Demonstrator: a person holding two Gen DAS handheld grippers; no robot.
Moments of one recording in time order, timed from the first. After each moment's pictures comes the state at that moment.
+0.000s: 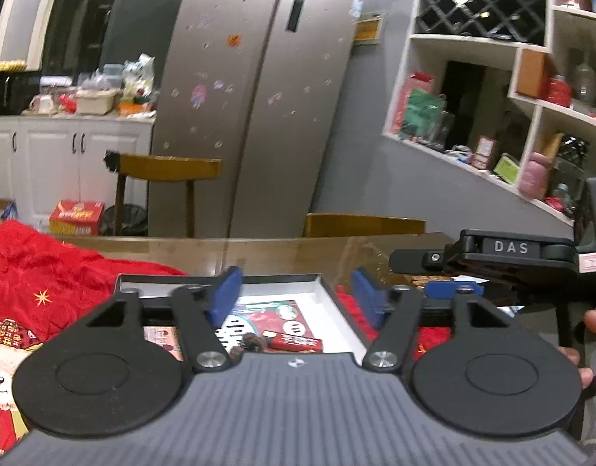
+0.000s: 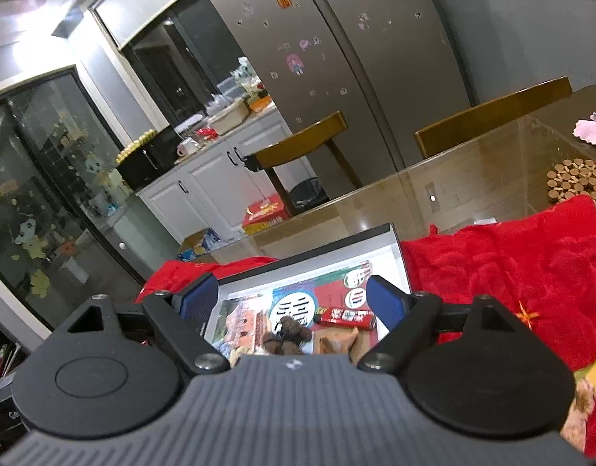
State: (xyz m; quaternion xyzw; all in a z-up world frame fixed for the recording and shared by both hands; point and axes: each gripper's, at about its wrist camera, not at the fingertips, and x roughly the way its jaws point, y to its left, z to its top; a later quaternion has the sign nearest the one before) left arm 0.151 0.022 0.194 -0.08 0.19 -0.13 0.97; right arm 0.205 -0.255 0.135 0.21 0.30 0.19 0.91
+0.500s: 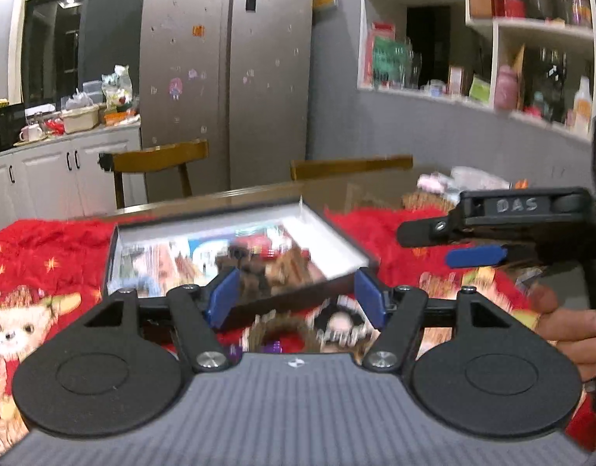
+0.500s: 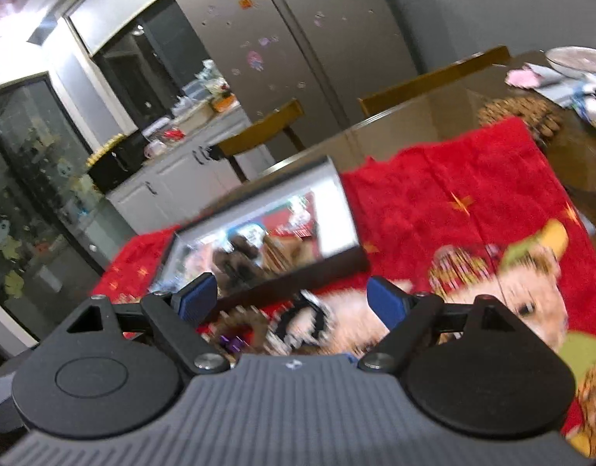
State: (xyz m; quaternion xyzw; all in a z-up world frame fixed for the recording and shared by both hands) left arm 0.063 -0.024 0.109 0.02 0.22 -0.14 0.97; right arm 0.119 -0.260 0.052 0.21 0.30 0.12 0.92
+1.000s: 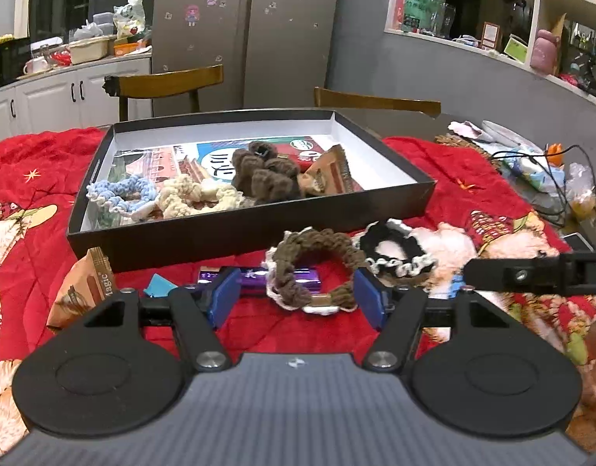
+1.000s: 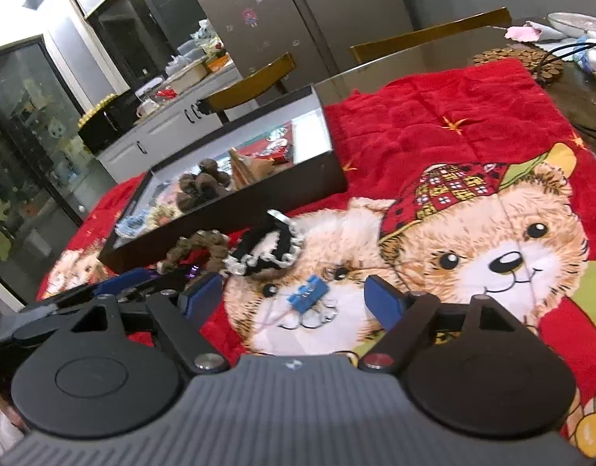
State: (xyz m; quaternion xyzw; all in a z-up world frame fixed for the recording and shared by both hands) left arm 0.125 0.000 0.025 -0.01 0.30 -0.12 0.95; right arm 0.110 -0.254 -0.008 0.18 0.35 0.13 0.91
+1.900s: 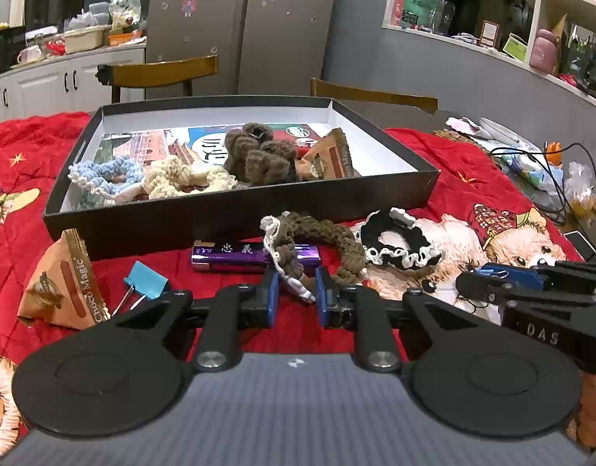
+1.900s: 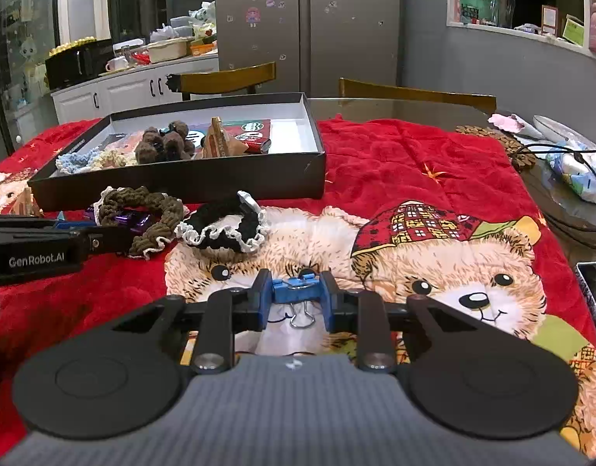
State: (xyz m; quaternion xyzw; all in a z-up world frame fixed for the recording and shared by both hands) left arm 0.140 -0.002 0.004 -0.02 0.31 -0.13 0.94; right arm 0.103 -0.211 -0.019 0.00 0.31 0.05 0.95
